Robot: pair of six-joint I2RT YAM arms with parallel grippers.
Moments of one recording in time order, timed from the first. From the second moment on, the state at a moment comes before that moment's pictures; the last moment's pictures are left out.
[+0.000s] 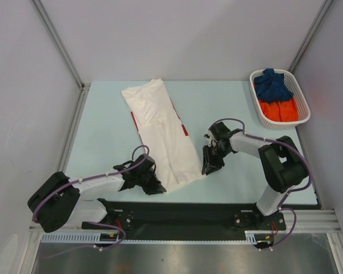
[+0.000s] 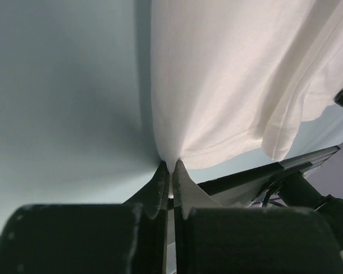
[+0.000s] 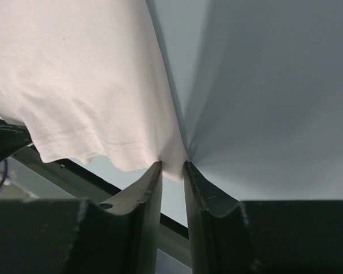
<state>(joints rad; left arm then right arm) -0.78 1.25 0.43 -0.25 0.20 -1.34 0.47 1.71 0.94 -0.59 -0.45 0.39</state>
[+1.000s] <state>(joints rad) -0.83 0.84 0.38 -0.66 0.09 -1.32 0.61 1.44 0.78 -0.58 -0.51 0.53</state>
